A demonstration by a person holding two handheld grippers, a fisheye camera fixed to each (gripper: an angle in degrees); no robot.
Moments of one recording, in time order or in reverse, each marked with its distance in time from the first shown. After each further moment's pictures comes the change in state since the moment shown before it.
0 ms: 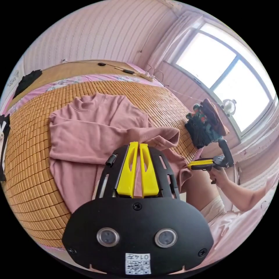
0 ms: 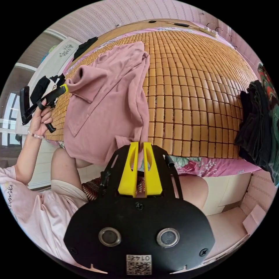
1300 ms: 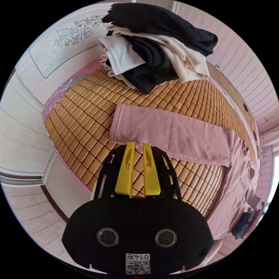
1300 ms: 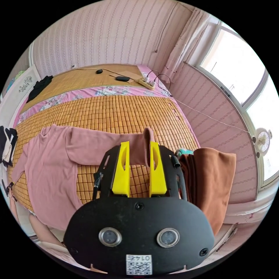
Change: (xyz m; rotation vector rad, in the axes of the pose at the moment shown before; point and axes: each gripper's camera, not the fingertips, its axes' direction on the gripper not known) left arm -0.335 0.103 -0.170 -0.028 -0.709 -0.826; right arm 0.014 -0.151 -0.159 0.377 0.514 0.137
